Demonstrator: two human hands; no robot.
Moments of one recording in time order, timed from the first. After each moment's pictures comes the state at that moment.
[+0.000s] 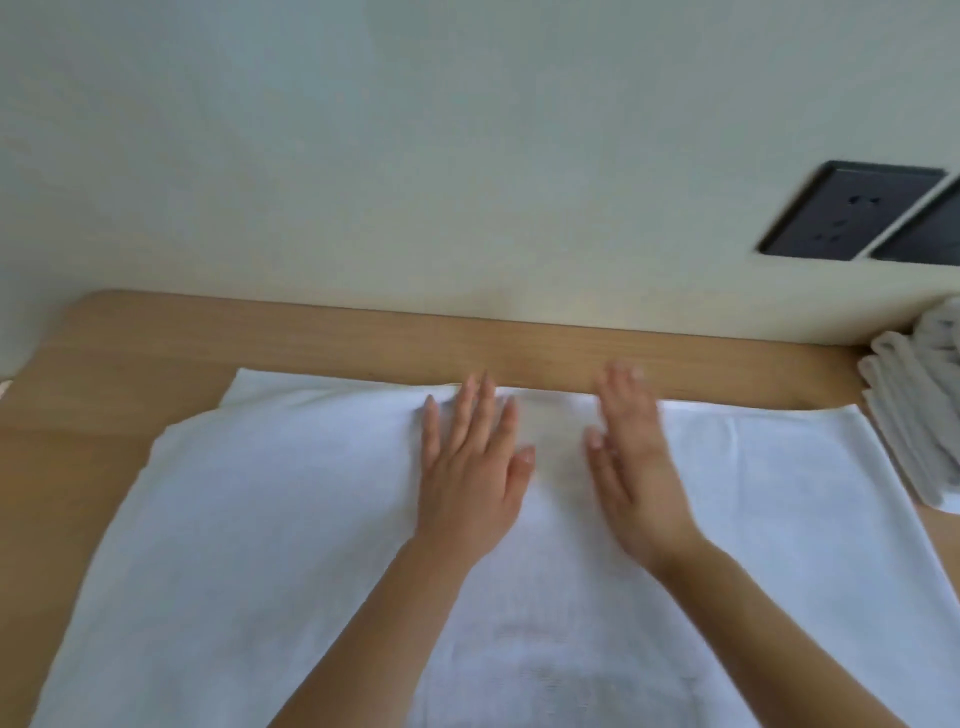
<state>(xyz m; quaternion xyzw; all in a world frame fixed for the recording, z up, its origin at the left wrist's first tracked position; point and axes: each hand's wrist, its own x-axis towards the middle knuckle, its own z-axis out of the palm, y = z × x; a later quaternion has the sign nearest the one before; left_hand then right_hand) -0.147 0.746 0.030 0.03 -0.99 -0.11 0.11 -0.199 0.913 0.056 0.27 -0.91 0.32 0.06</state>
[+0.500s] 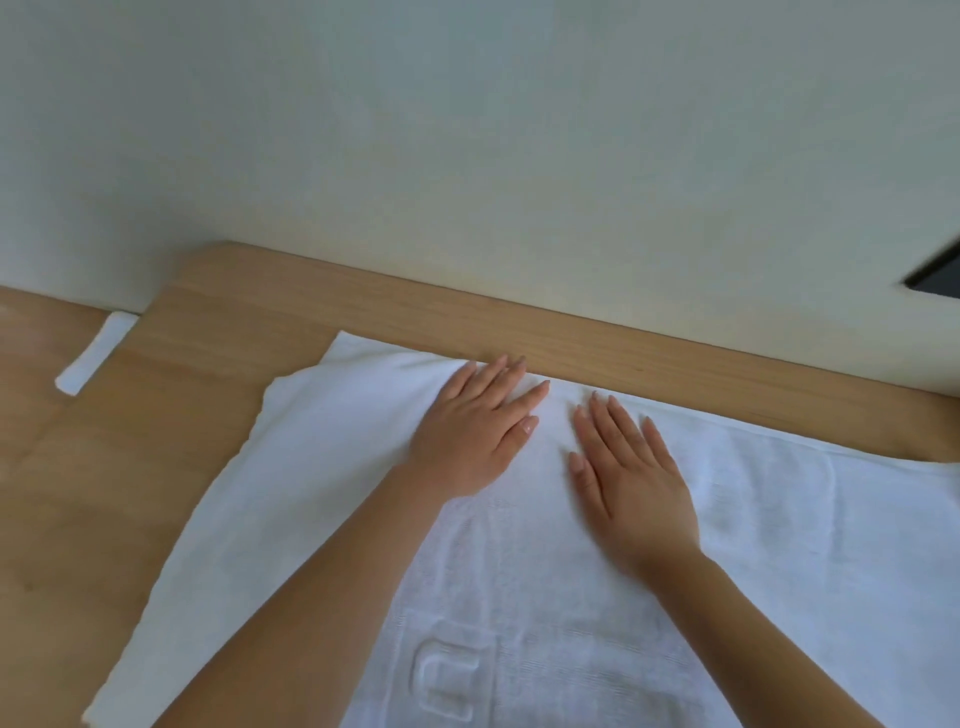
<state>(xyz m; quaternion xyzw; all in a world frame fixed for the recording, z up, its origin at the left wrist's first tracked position) -0.149 0.657 0.024 -0.02 -1.00 -0.08 0.03 -0.183 0.862 0.028 0.33 -0.94 0.09 0.00</state>
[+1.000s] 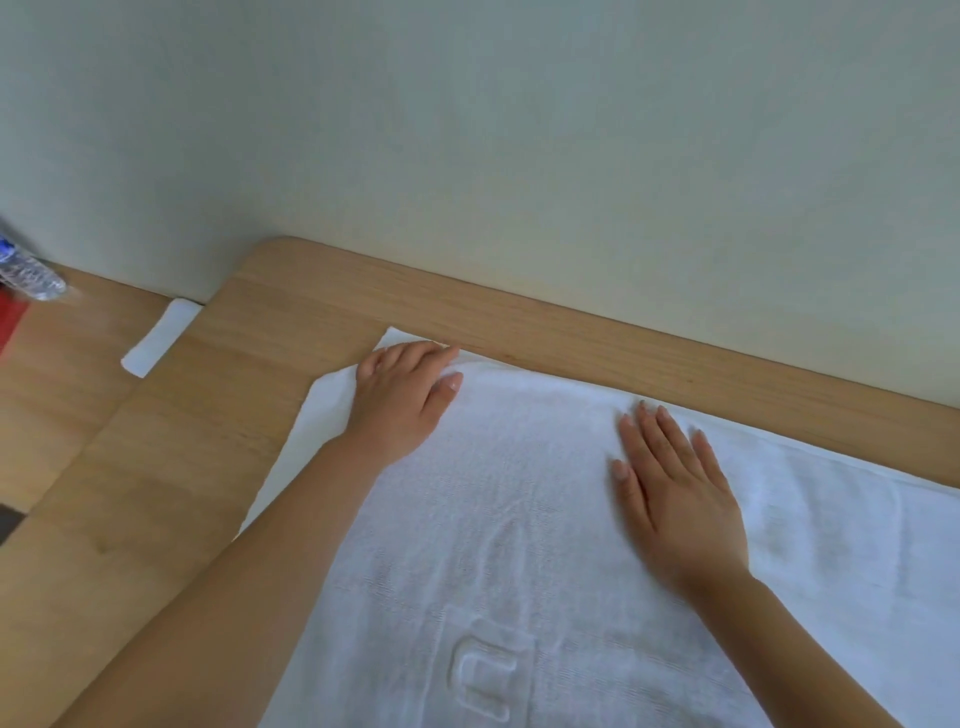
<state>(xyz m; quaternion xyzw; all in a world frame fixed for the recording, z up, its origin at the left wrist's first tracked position) -0.113 0.561 0.031 0.17 -0.97 -0.15 0.07 -0.181 0.858 0.030 0.32 -0.94 0.09 -0.01</state>
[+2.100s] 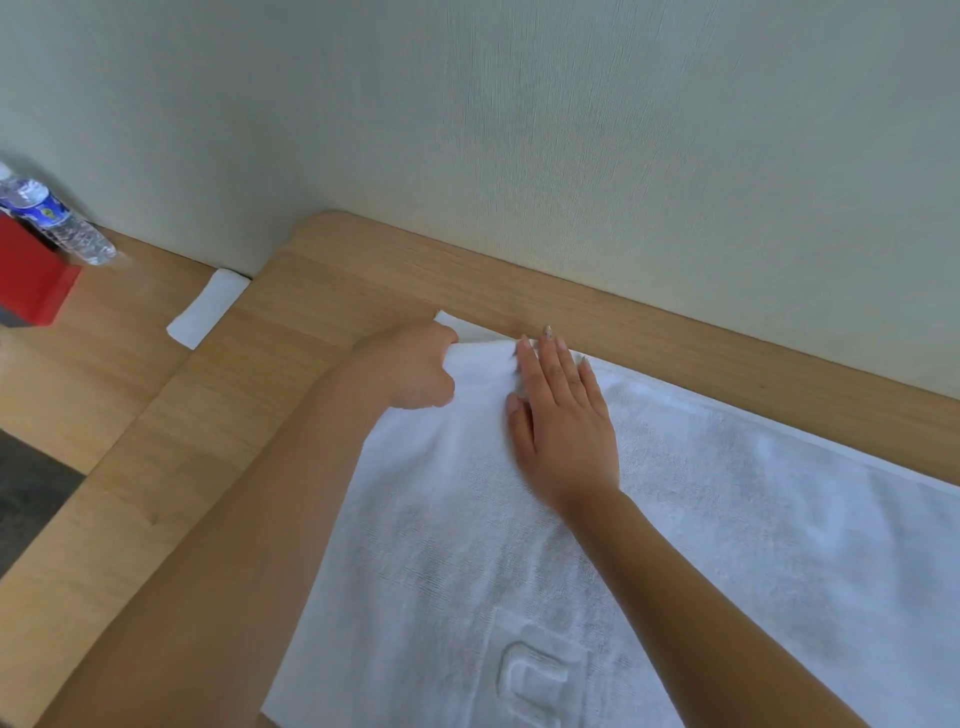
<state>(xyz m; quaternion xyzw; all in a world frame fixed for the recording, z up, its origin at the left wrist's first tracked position) -0.112 0.526 0.105 0.25 -0.92 -0.23 -0.21 -0.163 0.704 0.019 0.39 -0.89 0.21 0.03</state>
